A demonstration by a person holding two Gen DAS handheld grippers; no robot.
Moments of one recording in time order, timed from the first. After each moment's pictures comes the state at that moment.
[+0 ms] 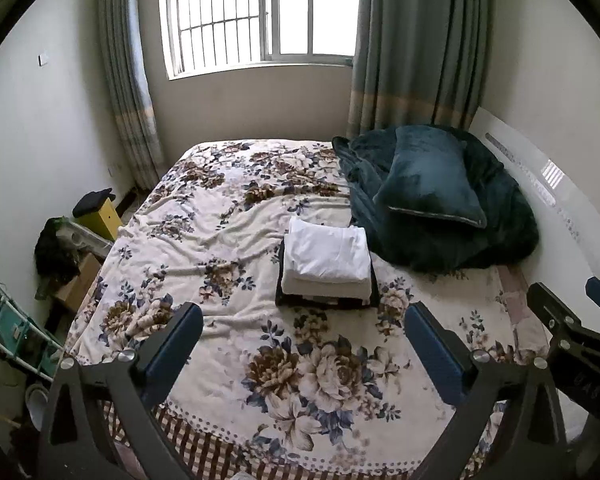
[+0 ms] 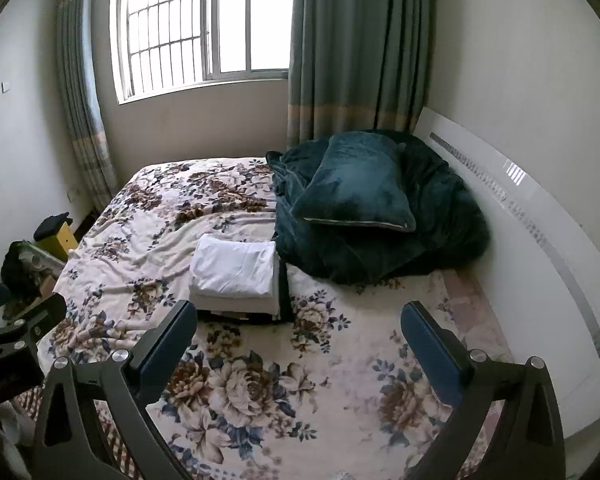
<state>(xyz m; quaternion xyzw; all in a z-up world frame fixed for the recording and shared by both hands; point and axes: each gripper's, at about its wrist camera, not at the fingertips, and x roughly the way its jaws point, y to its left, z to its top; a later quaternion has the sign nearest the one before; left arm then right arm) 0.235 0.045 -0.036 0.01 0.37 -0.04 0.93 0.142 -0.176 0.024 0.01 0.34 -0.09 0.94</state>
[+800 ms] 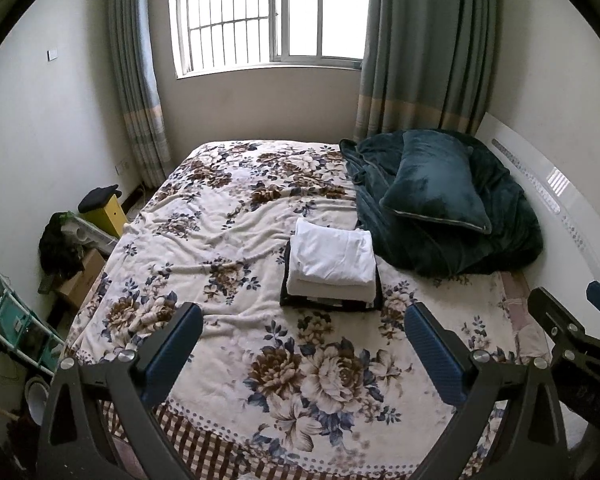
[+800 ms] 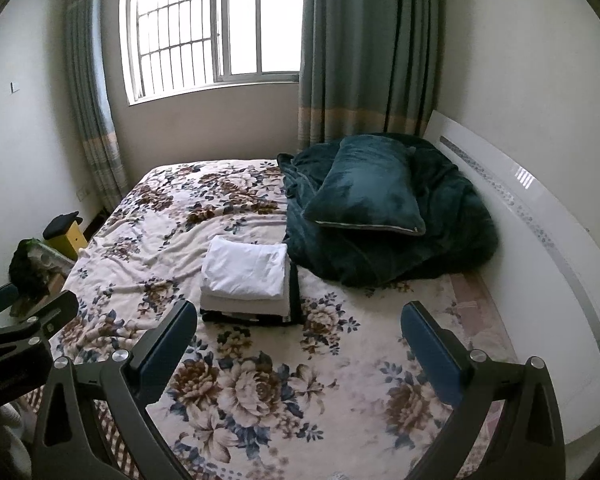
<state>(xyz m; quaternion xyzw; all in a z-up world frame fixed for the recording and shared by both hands) 0.227 0.049 -0.035 0.00 0.37 -0.03 0.93 0.150 -0.174 0.029 0.01 0.34 -0.06 0.94</state>
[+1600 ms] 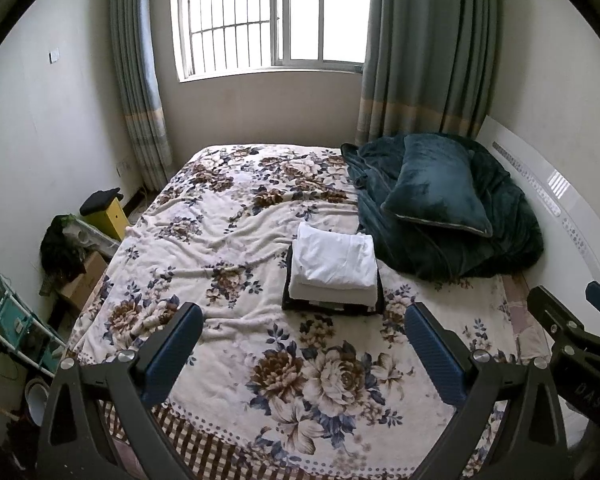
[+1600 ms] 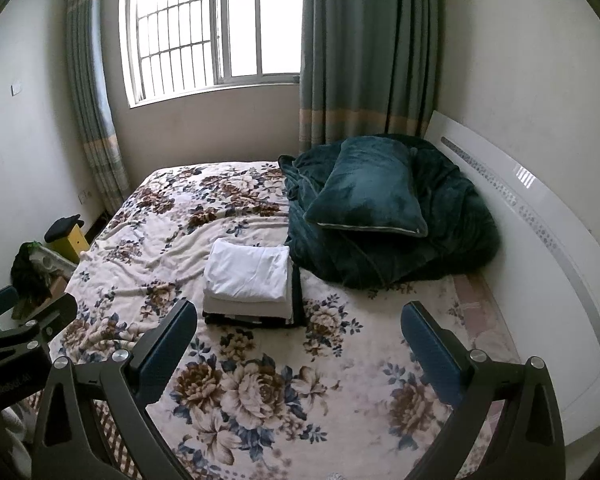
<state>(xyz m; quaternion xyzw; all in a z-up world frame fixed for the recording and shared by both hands) 0.227 0.054 -0.032 0.00 0.36 -0.02 0.93 0.153 -0.175 0.028 0.01 0.34 -0.05 0.94</state>
